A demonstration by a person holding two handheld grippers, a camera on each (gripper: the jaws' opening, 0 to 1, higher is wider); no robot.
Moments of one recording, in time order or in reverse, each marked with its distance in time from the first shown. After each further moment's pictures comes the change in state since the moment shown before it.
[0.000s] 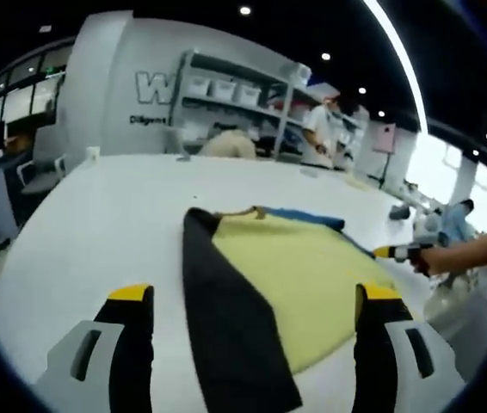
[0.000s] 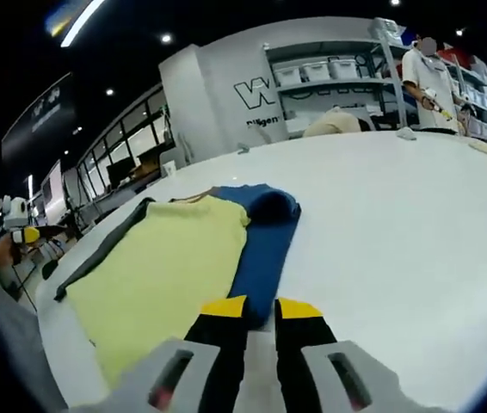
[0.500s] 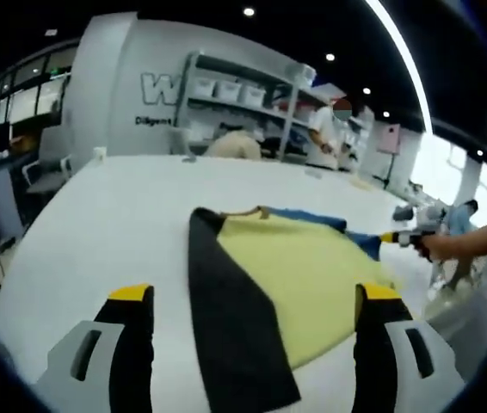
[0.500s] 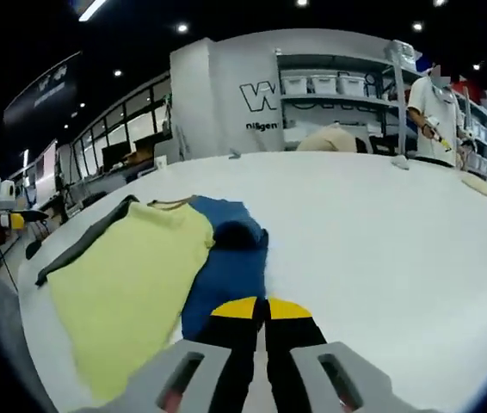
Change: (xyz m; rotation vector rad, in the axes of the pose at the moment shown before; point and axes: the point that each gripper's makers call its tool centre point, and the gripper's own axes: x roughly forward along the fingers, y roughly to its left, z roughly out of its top) left arm -0.066 -0.045 -0.033 0.017 0.082 -0.051; right arm -0.058 0.021 -0.073 0.009 0.135 0.000
